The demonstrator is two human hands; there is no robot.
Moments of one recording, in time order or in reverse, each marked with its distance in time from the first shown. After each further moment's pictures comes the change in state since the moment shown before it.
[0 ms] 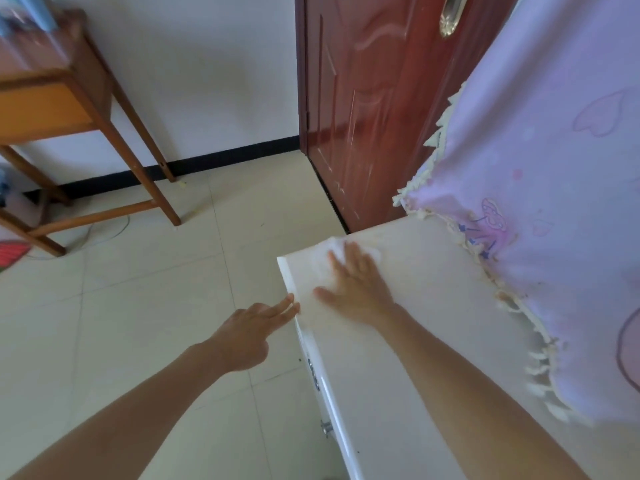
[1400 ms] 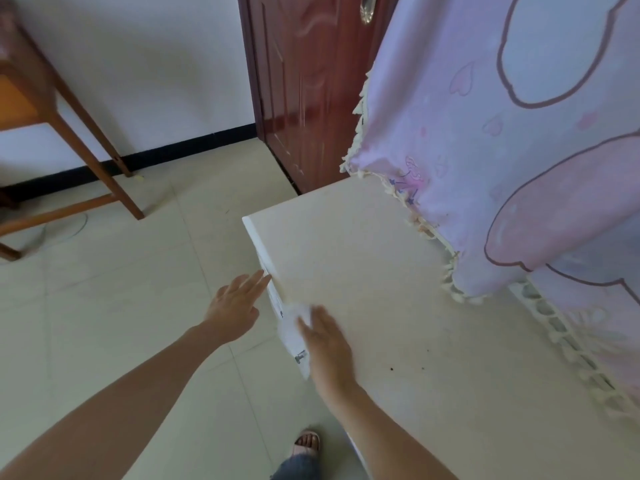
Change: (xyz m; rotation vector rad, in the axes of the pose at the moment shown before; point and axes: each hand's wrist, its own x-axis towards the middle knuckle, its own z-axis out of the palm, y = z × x) left_hand -0.037 0.046 0.043 0.034 0.116 -0.109; right_hand -0.210 -0.075 0.057 0.143 0.394 0.075
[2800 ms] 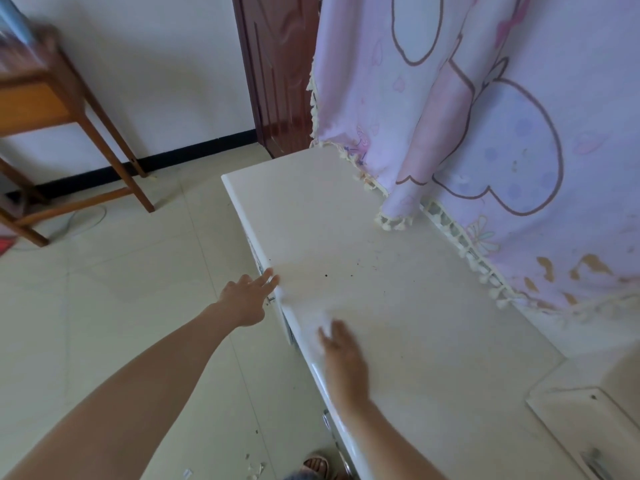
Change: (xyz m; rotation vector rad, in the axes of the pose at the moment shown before) left_hand -0.115 0.147 0.036 0.303 -0.209 -0.034; right_hand -0.207 0.053 -0.036 0.044 0.153 0.157
